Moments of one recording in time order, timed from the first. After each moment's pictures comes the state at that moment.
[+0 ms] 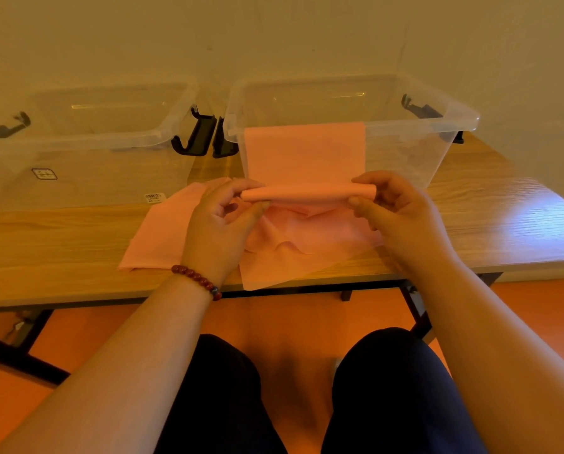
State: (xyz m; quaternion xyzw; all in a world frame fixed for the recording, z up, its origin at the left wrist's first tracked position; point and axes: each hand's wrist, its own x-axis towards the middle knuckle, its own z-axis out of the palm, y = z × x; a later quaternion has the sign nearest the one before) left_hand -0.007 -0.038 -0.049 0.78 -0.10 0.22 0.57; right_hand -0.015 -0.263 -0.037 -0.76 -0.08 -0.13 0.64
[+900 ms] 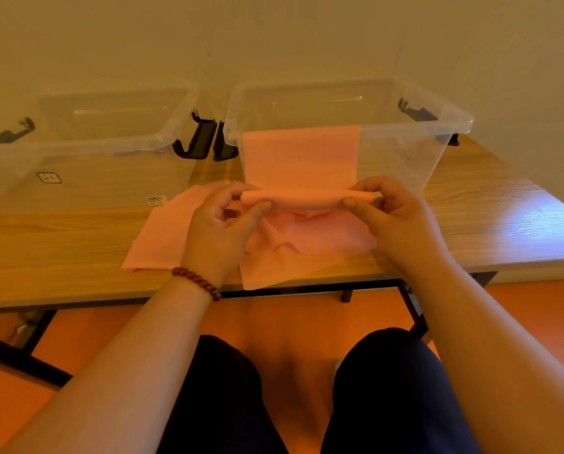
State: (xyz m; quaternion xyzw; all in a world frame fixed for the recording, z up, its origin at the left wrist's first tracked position) left_hand -0.012 -0.039 -0.045 0.78 -0.09 0.21 0.59; right_hand -0.021 -0.259 -0.034 -0.79 -0.06 -0.15 0.59
